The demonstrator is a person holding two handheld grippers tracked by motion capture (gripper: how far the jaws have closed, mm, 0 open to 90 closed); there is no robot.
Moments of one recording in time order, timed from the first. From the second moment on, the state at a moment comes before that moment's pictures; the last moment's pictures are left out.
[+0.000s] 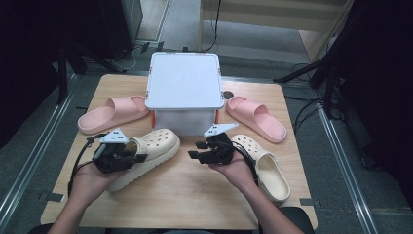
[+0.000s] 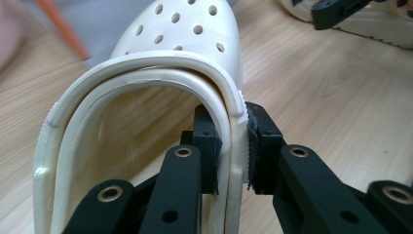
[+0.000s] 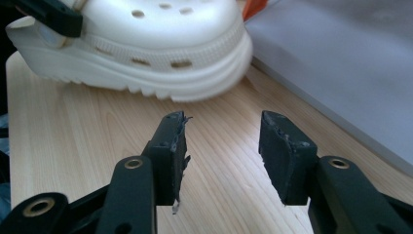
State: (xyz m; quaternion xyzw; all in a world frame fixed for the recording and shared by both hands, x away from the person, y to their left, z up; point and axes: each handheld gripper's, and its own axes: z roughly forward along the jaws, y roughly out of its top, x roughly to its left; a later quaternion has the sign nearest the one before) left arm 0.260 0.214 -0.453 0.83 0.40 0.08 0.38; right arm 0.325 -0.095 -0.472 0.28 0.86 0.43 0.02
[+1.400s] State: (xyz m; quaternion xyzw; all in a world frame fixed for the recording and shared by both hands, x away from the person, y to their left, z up) left arm 0.288 0.228 -0.455 0.85 0.36 0.04 0.37; right arm 0.298 -0.093 -0.491 0.33 0.84 0.42 0.01
